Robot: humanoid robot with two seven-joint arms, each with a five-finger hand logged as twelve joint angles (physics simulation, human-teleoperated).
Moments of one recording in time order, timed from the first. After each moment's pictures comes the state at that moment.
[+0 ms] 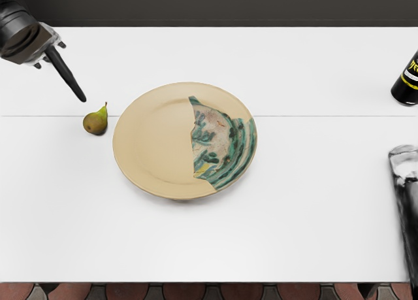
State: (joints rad) left arm -2.01 0.40 0.88 -1.18 -0.23 0.16 0.61; right arm -0.02 0.00 -0.06 0.14 0.04 0.06 -0.09
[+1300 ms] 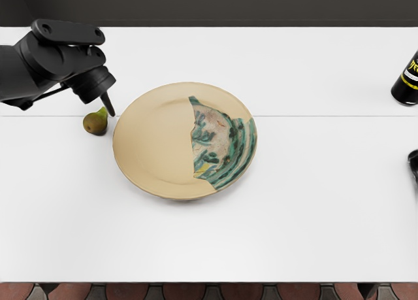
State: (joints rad) left arm -1.74 0.13 0.86 -0.94 -0.15 0.37 0.61; right arm -0.02 0.00 -0.06 0.14 0.04 0.06 -0.09
